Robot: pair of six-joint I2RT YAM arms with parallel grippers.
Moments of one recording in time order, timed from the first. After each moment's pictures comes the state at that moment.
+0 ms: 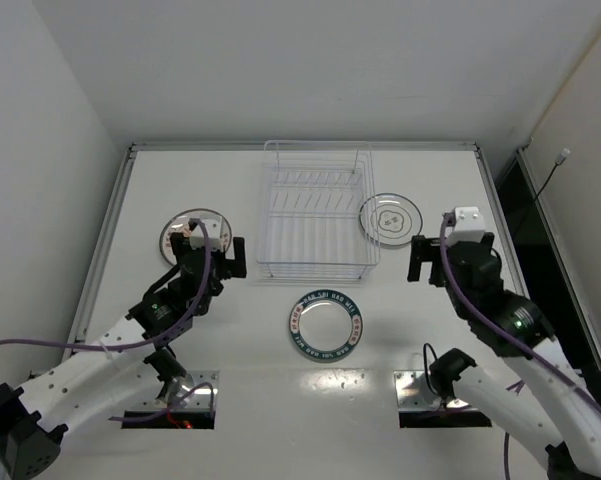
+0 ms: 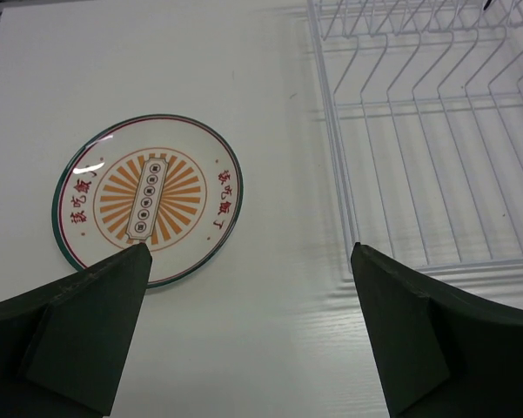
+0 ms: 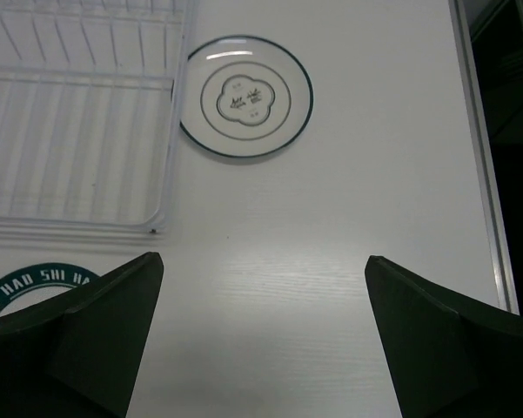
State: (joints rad) left arm -0.72 0.73 0.55 -0.12 -0.65 -0.19; right arm 0.54 0.58 0.84 -0.72 0.53 0.18
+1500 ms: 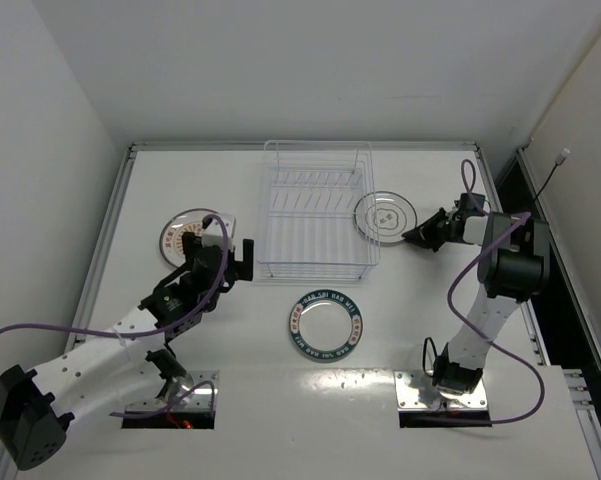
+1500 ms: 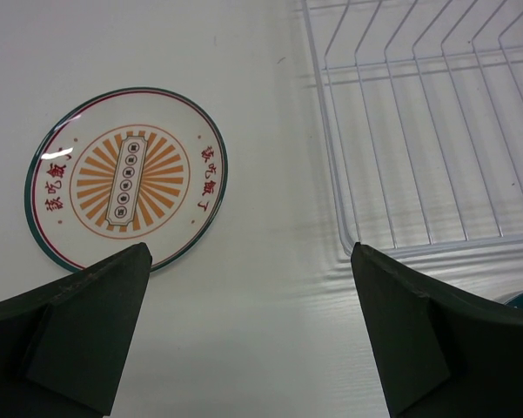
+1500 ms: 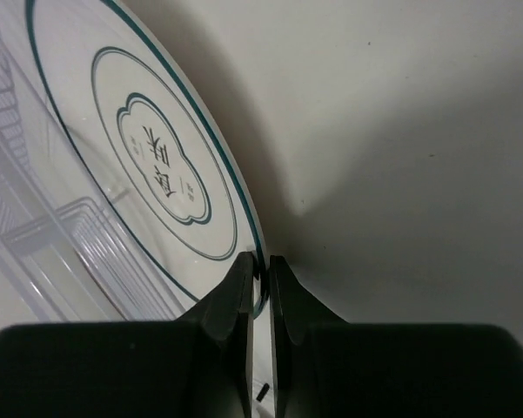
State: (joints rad) left arm -0.72 0.84 0.55 -0.12 -0.61 -0.21; right arm -0.26 1.96 0.97 -0.03 -0.53 0.72
